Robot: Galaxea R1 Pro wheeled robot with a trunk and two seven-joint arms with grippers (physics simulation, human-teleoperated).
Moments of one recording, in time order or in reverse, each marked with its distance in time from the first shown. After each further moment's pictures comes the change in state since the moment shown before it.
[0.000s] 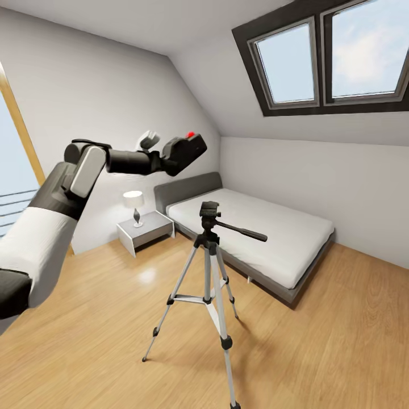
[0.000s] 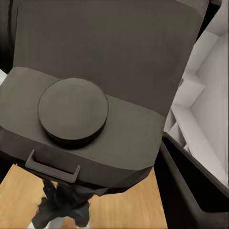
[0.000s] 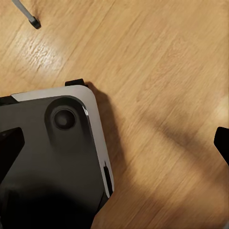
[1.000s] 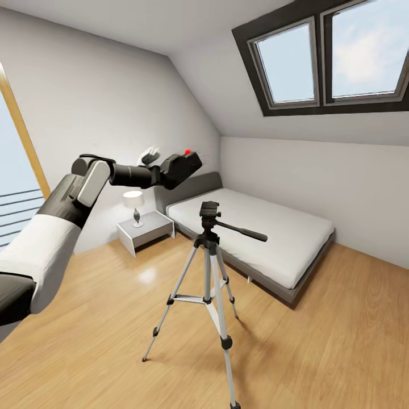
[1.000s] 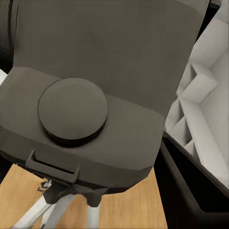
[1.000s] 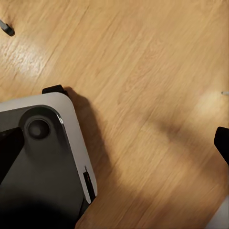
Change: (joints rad) left arm 0.038 -0.005 0.010 0.085 -0.037 -0.009 0.007; right arm -0.021 -0.057 -0.009 -0.003 -0.027 0.043 -0.006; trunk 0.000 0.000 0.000
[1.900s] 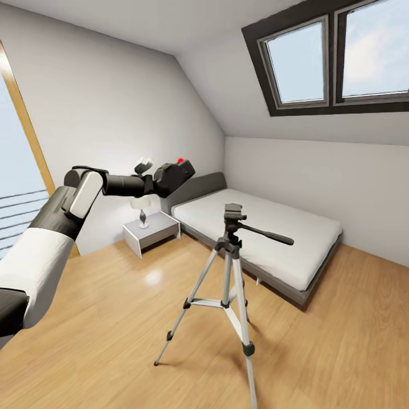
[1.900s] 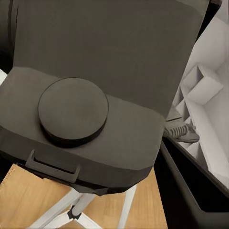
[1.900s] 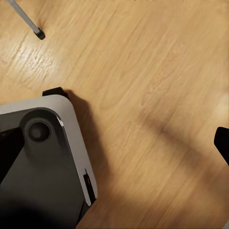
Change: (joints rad) left arm 0.079 0.043 0.030 -0.058 0.010 0.009 -0.002; right arm 0.000 0.000 -0.002 0.000 0.000 -0.008 0.000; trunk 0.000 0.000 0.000
